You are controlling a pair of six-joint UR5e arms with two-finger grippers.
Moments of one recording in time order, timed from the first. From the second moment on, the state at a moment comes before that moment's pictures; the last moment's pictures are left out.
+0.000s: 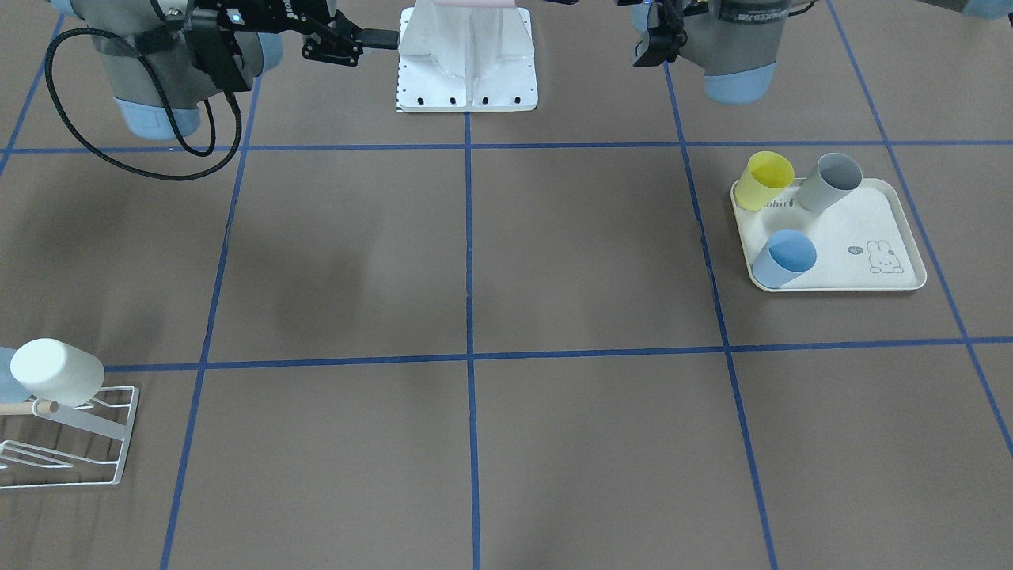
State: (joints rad) left arm -0.55 -1.97 -1.89 -3.21 -1.92 -2.53; right arm 0.62 -1.19 1.83 0.18 1.92 2.01
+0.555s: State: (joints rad) left arm -0.50 -1.99 -1.87 -3.28 -1.83 -2.54; right arm 0.55 -1.15 1.84 0.20 1.85 2.02
